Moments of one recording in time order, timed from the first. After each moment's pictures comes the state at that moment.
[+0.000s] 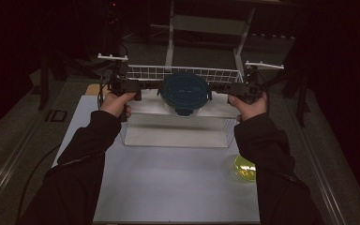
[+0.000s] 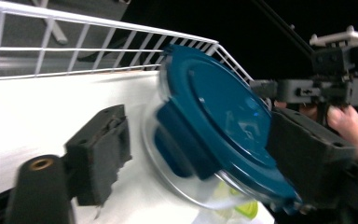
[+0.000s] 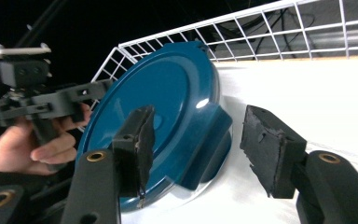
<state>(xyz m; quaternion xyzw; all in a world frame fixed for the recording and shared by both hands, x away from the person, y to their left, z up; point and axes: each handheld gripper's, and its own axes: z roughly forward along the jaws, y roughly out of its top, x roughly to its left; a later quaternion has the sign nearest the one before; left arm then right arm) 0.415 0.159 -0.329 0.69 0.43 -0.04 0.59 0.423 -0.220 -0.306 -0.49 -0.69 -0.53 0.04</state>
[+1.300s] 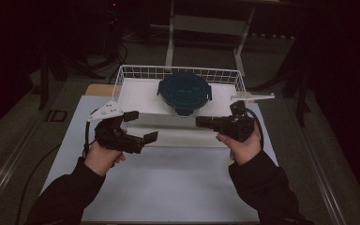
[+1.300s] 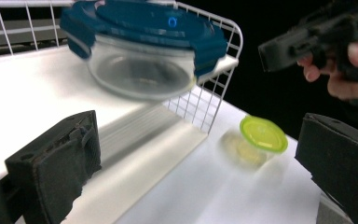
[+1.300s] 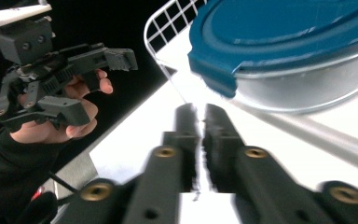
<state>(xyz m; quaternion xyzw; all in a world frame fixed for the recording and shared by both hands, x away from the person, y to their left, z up) 0.276 0.150 -0.358 0.74 0.32 0.13 0.57 0.322 -0.183 -0.323 -0.37 -0.76 -0.53 0.03</state>
